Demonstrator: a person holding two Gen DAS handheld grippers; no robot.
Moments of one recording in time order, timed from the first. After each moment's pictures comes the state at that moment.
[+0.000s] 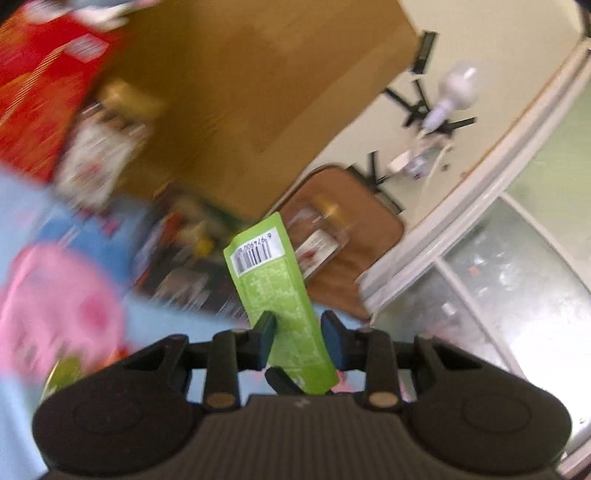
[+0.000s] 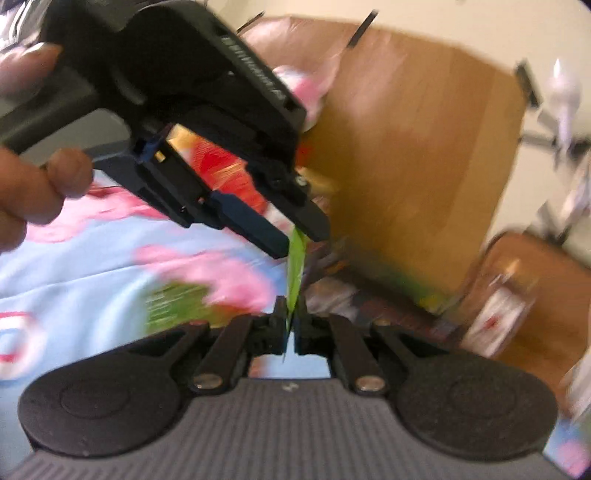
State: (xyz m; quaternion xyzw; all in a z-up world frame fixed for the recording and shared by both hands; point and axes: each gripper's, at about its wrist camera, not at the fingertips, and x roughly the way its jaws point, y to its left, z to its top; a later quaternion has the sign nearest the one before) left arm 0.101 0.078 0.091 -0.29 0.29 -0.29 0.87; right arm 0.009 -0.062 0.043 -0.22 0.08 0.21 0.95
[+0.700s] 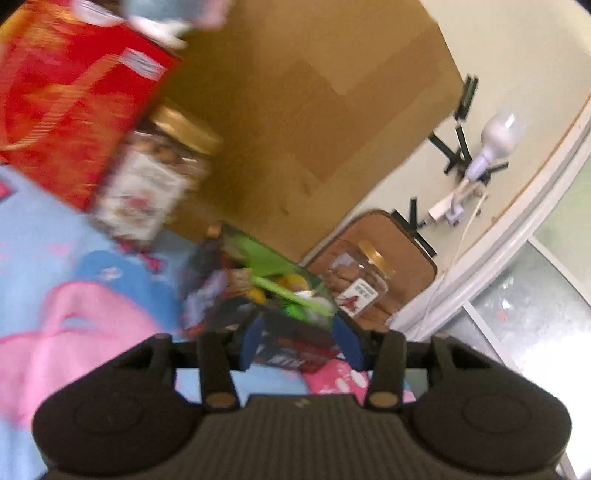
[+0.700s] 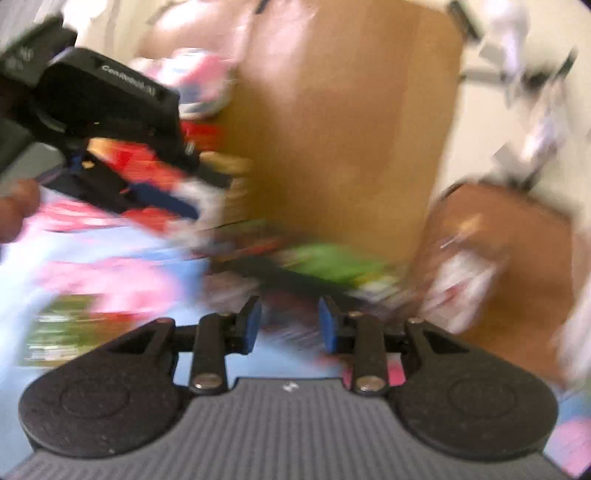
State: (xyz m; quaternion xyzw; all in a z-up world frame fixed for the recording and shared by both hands) left arm 0.103 0.135 0.062 -0.32 0.26 -0.22 0.88; right arm 0.051 -0.105 0.031 -0.09 0.19 0.25 0.95
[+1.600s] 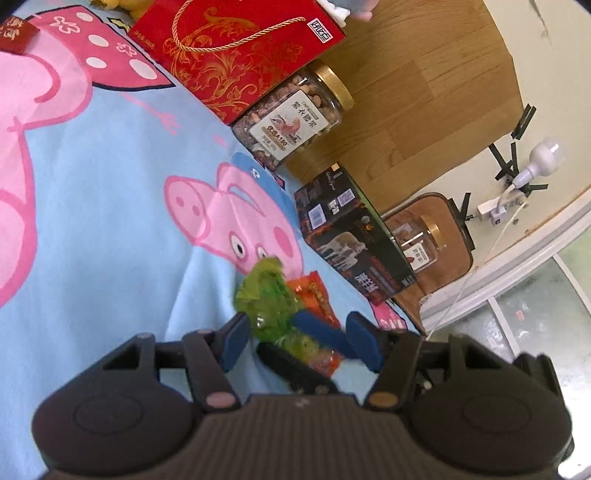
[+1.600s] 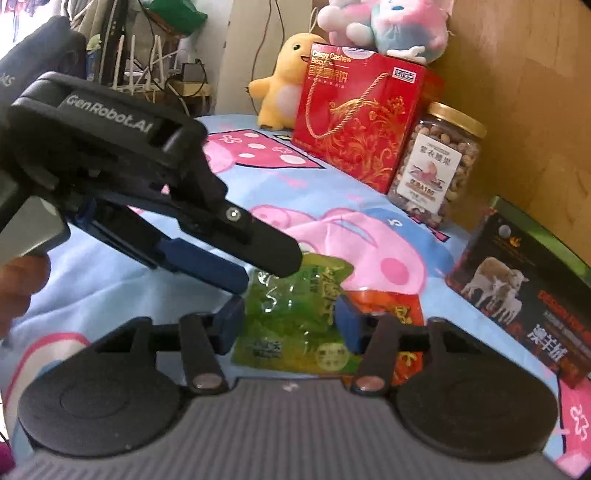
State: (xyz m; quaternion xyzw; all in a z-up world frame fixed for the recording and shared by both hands) left arm 0.024 0.198 -0.017 -0.40 0.33 -0.17 0.84; right arm 0.029 0.023 0.001 -0.20 0.24 0.40 0.86
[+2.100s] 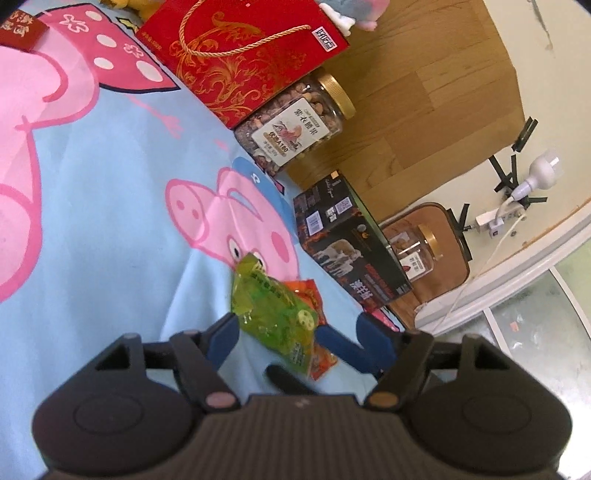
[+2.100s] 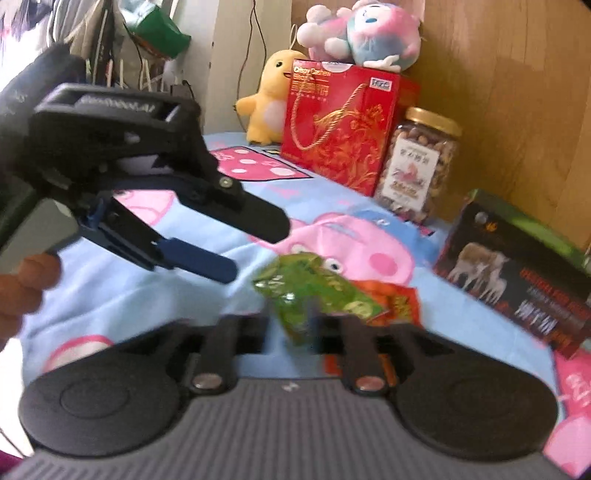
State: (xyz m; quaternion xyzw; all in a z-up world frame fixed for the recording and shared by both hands) left arm 0.022 0.198 -0.013 -0.41 0.32 -0.16 0.84; right arm 0.020 0.011 0.002 -0.17 0.23 0.38 0.88
